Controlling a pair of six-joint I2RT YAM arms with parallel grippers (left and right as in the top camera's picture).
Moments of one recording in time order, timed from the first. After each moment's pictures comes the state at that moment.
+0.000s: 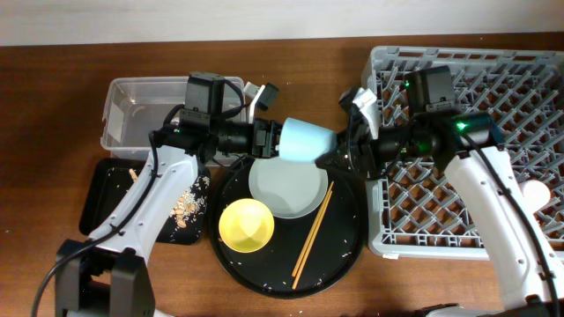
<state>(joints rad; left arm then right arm) -0.27 1.66 1.25 -0.37 1.25 -0.40 0.15 1.49 1.40 -1.01 -1.00 -0.40</state>
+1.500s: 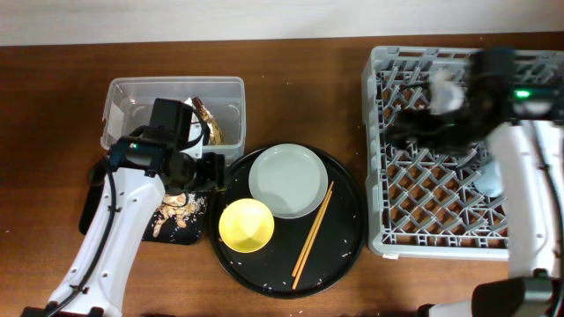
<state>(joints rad) -0.16 1.46 1.25 -1.08 0.17 -0.22 -0.03 1.61 1.64 -1.33 -0.40 0.00</state>
